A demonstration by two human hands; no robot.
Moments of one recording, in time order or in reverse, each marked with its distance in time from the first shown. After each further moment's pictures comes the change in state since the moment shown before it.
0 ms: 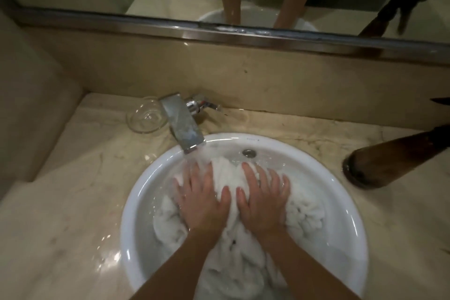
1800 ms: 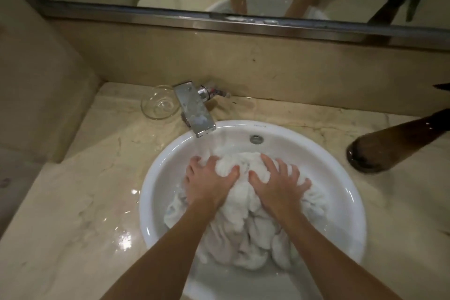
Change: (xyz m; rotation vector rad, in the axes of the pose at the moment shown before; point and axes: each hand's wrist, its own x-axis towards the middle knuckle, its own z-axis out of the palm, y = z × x) left_hand 0.012 0.002 -0.031 -0.049 -0.323 -0.283; right_hand 0.003 0.006 -0.026 0.005 -0.384 0.375
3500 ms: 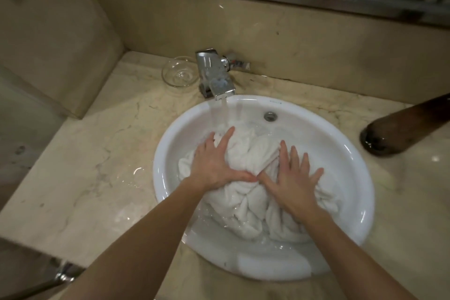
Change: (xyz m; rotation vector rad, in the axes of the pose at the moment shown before) left_hand -0.020 -0.036 -0.012 -0.078 -0.205 0.267; right_hand -0.040 0.030 0.008 -0.067 -0.068 -0.237
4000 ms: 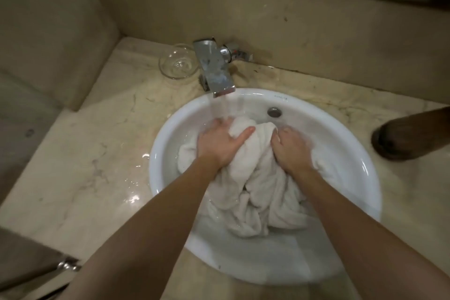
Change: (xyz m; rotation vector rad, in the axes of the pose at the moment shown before) left_hand 0.042 0.023 -0.005 0.009 0.118 -0.133; right_hand 0.091 -0.006 -0.014 0.150 0.108 -0.107
